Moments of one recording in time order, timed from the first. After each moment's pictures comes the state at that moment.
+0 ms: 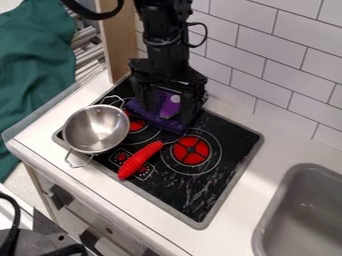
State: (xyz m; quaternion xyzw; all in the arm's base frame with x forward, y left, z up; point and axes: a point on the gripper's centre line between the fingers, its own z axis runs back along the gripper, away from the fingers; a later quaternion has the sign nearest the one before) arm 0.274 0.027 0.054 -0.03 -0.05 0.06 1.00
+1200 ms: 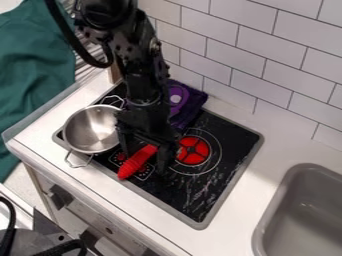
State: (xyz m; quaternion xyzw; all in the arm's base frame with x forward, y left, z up) arm 0.243 0.047 -0.024 -0.03 0.00 0.03 1.00
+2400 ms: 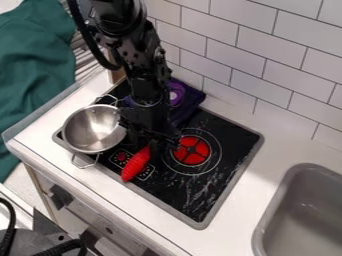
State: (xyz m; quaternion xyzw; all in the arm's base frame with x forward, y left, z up) arm 0.259 0.052 -0.046 -0.01 -0.01 0.03 1.00
